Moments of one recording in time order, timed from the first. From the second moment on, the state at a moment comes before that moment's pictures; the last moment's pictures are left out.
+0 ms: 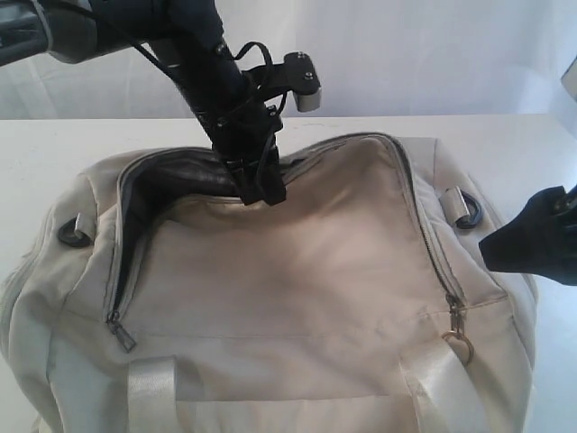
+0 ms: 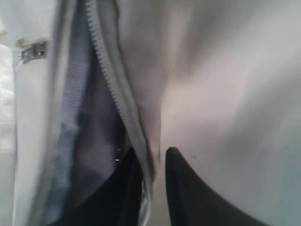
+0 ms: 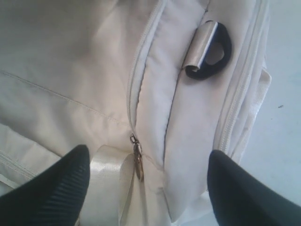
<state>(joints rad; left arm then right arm) -0.45 2.02 -1.89 -0.33 1.21 0.98 -0.05 0.95 -0.87 0.43 1.04 -0.40</state>
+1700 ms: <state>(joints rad) -0.45 2.01 -1.89 -0.39 1.13 1.07 -0.05 0.95 -0.87 0.43 1.04 -0.40</state>
